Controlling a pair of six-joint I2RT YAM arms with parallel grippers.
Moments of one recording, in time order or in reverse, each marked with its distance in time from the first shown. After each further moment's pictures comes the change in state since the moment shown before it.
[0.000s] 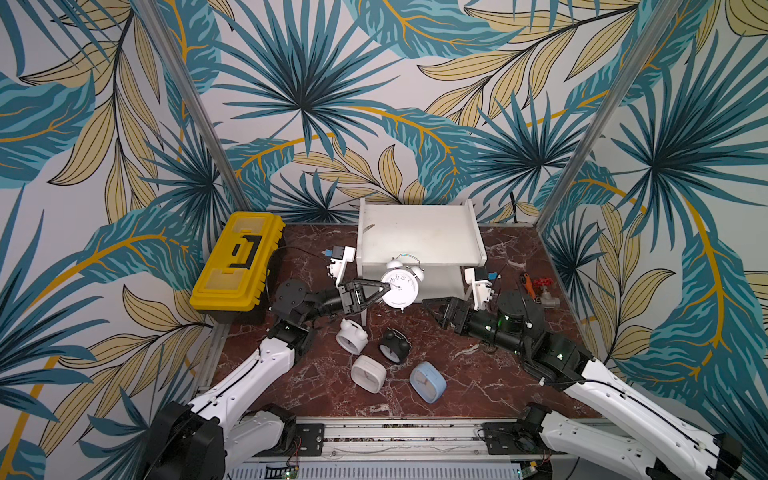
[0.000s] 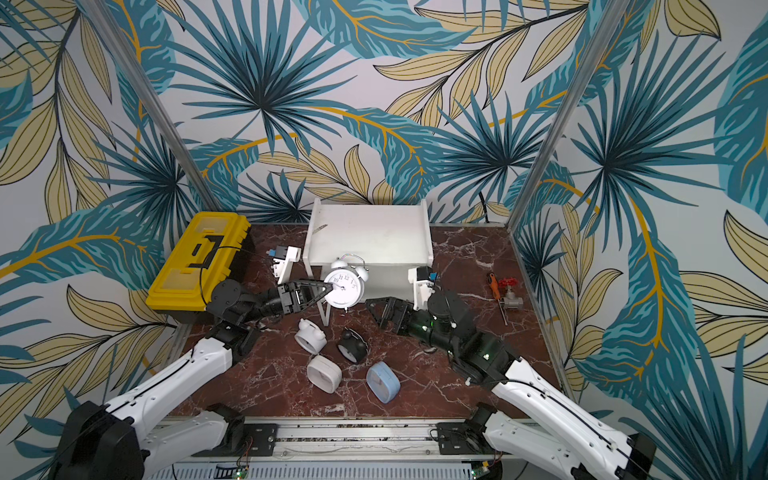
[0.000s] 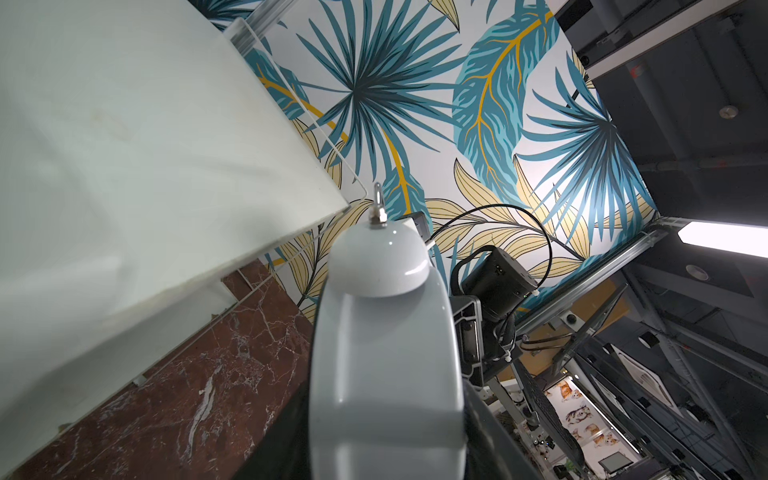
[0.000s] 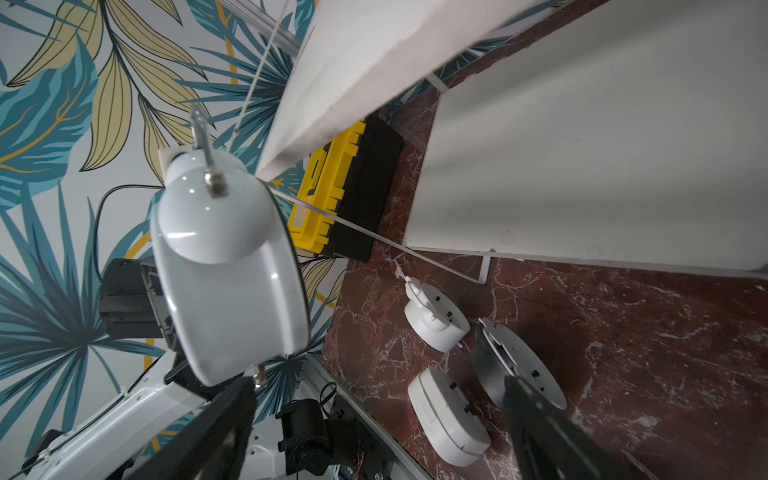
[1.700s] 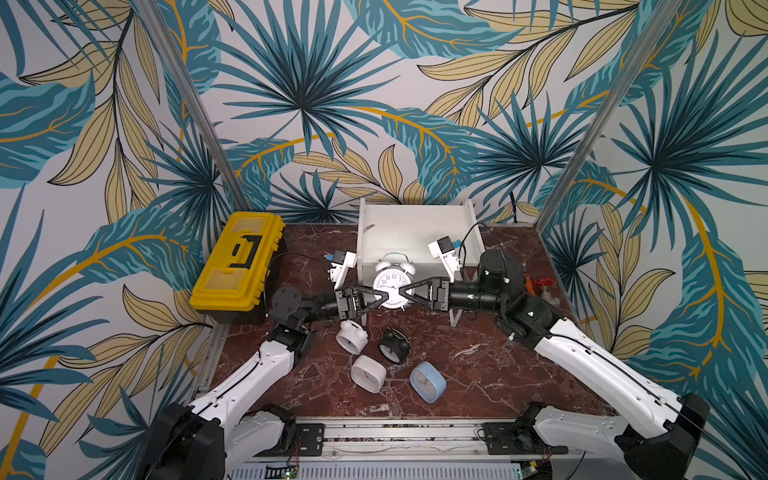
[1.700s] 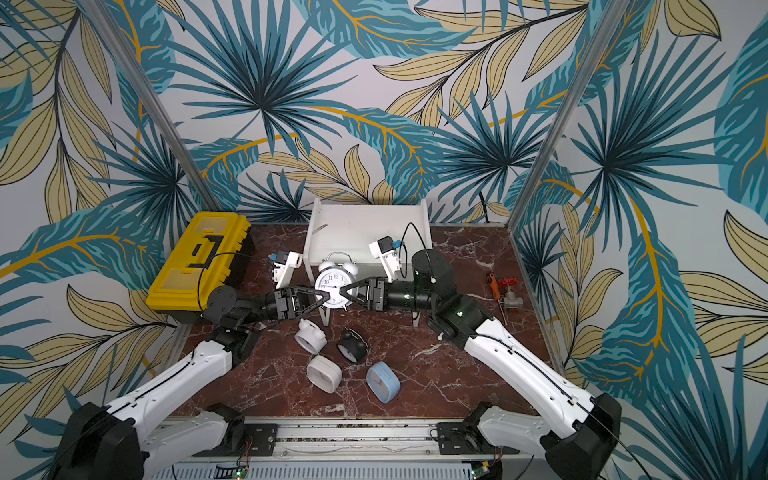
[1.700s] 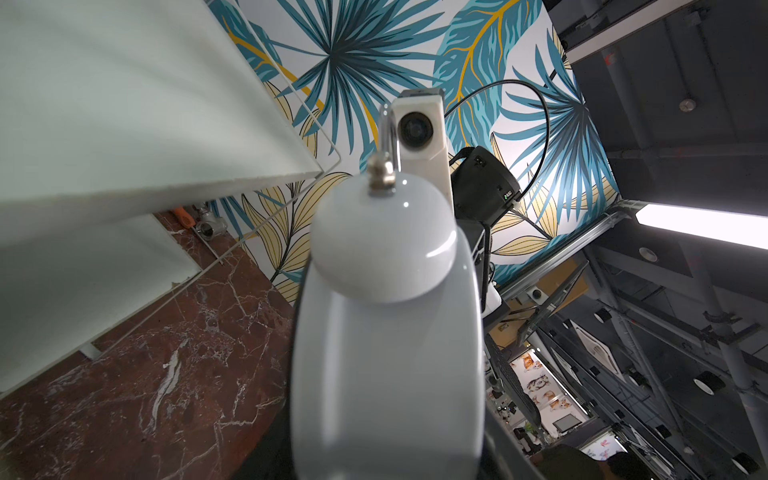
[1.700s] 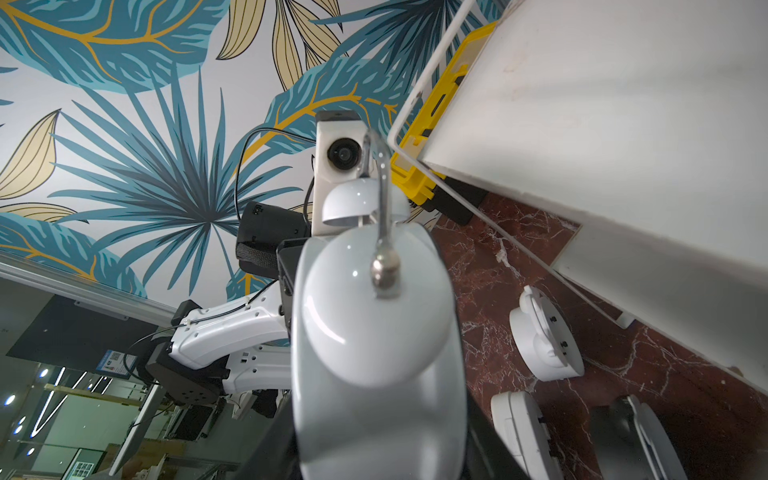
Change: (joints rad) left arm 0.007 -0.011 -0.029 0.092 0.100 -0.105; right arm -0.113 0.307 0.280 0.090 -0.551 -0.173
